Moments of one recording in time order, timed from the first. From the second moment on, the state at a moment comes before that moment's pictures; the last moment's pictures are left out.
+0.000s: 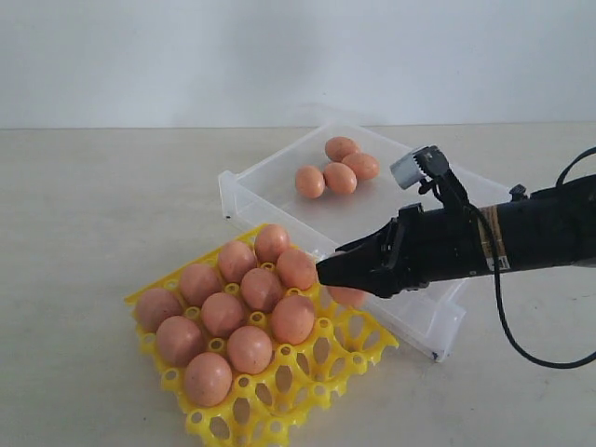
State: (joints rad) left arm 0.05 0.00 0.00 0.07 0.29 0.10; right arm 0.08 1.87 -0.77 -1.40 -0.95 1.09
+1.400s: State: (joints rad) left arm 0.05 0.00 0.00 0.07 0.29 0.10; right arm 0.16 1.96 -0.78 -1.21 -0.91 0.82
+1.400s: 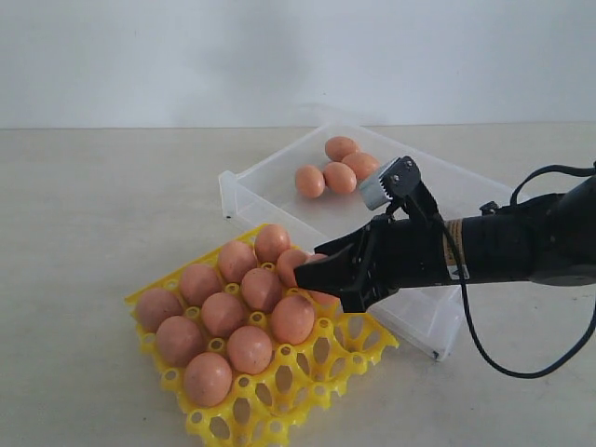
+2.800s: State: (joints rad) left arm 0.05 0.00 0.00 0.07 0.29 0.10; right arm 0.29 1.79 -1.46 -0.40 0.62 0.21
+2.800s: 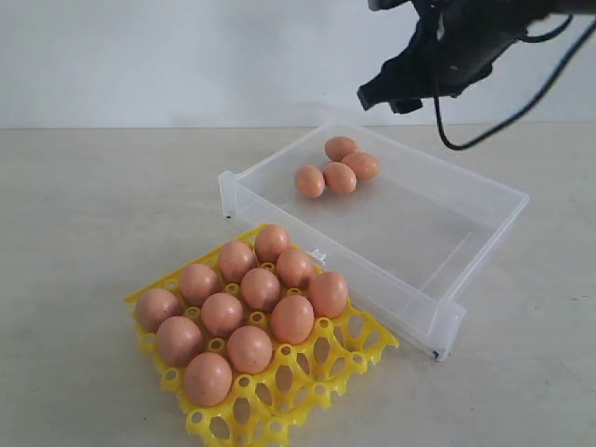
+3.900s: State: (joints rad) left arm 0.05 0.00 0.00 0.07 0.29 0.10; right arm 0.30 2.48 -2.05 -0.11 0.64 -0.16
